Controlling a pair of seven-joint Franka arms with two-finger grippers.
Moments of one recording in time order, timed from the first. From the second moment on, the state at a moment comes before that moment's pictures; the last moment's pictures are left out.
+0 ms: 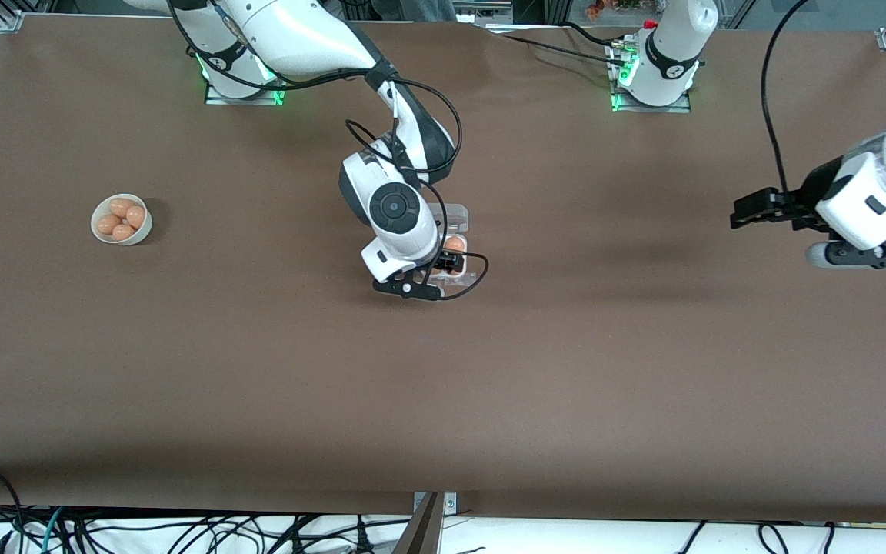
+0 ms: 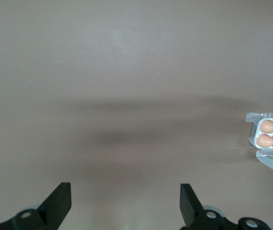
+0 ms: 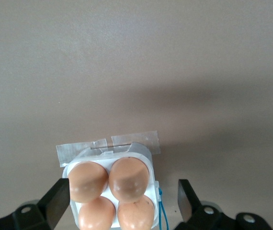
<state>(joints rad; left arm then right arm) -0.11 0.20 0.02 -1.44 -0.10 1.48 -0.14 0.85 0.79 -0.20 -1.36 0.31 2.10 0.73</state>
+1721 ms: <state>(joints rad) -0.44 0.25 -0.01 -1.44 -0.19 1.42 -0.47 0.09 -0.06 -0.05 -1.83 -0.11 1.62 -0.02</state>
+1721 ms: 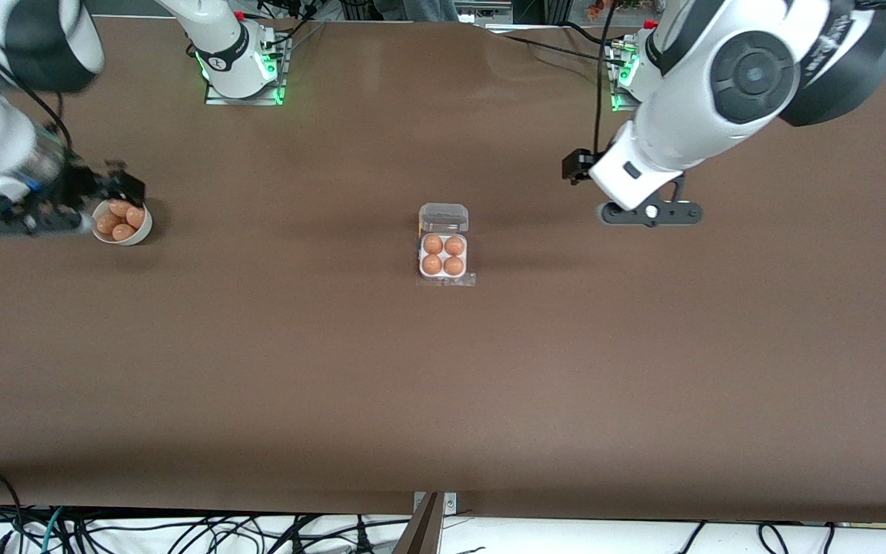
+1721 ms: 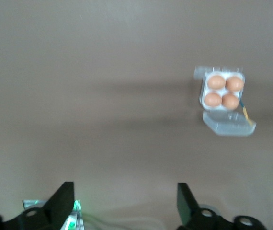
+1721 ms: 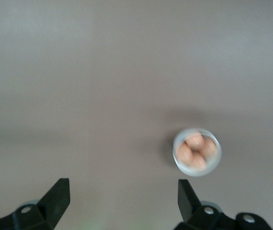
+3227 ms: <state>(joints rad) -0.74 0.59 -0.01 -1.45 -0.43 1.55 -0.70 0.00 -0.03 -0.01 -1.66 -0.01 1.66 0.08</state>
